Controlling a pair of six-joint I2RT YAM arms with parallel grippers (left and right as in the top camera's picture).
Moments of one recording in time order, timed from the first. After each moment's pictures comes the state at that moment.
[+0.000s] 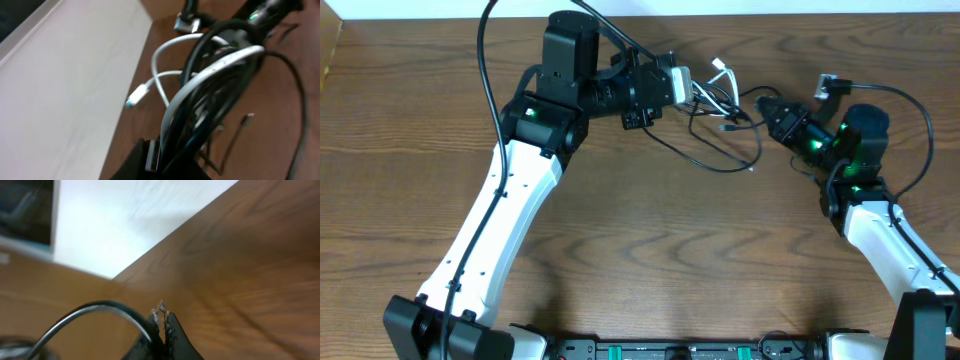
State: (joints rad) left arm -0.34 1.56 1.50 -0.47 0.78 0.90; right arm 0.02 1.46 0.73 0.43 -0.56 0.86
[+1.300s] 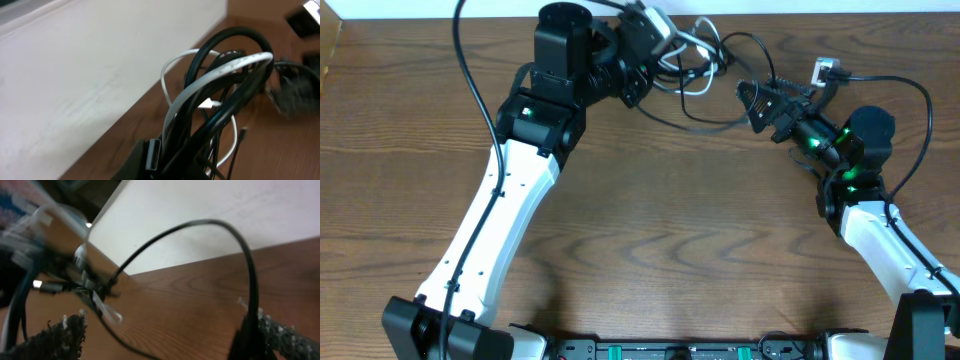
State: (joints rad) left arm -0.33 1.56 1.50 -0.32 0.46 0.39; right arm 0.05 1.46 0.73 0.69 -0.68 0.70
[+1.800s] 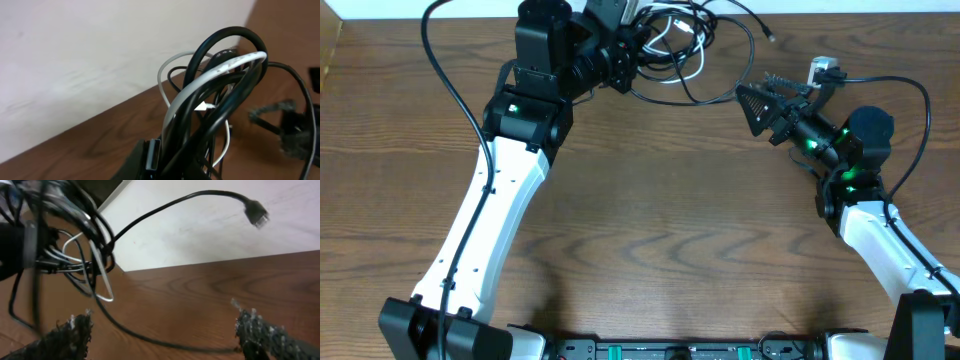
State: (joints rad) left arm -0.27 1.56 1.50 -0.28 0.46 0.05; right arm 0.06 1.46 0.73 0.70 -0.69 0.61
